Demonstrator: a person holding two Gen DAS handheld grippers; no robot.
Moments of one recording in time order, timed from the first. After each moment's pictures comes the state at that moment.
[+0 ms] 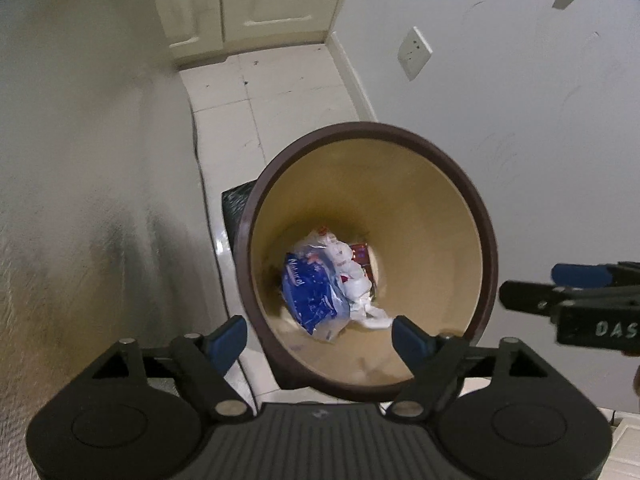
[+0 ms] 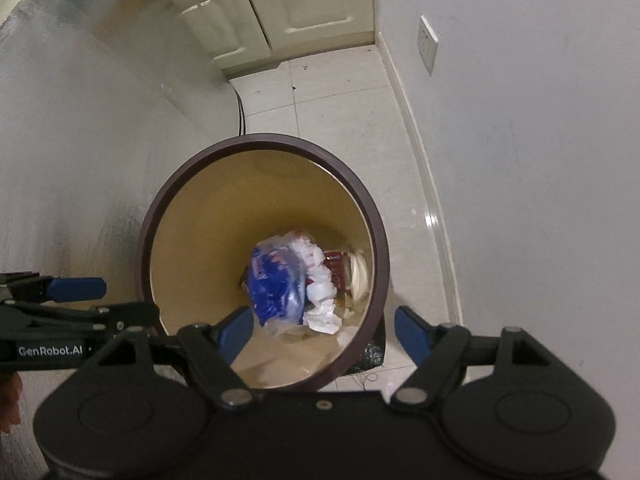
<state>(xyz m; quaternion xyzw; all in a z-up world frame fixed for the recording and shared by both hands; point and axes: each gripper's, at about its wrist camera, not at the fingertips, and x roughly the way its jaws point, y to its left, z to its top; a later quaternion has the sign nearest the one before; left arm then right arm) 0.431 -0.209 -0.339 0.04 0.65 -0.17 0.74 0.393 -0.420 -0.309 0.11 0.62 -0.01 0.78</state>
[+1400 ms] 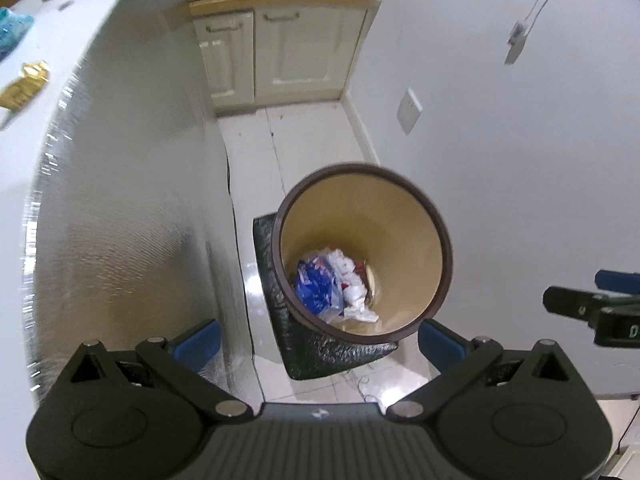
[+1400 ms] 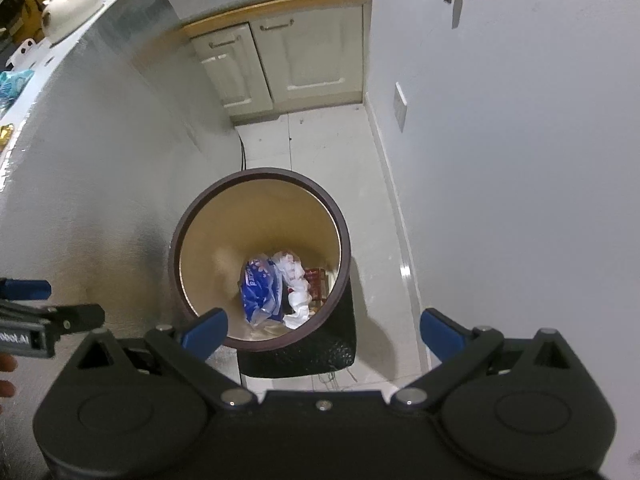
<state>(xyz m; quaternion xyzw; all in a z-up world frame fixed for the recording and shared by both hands) 0.339 -0.173 -0.216 0.02 0.58 -0.14 0.80 0.300 -0.428 -0.214 0.07 0.55 -0.02 0.83</state>
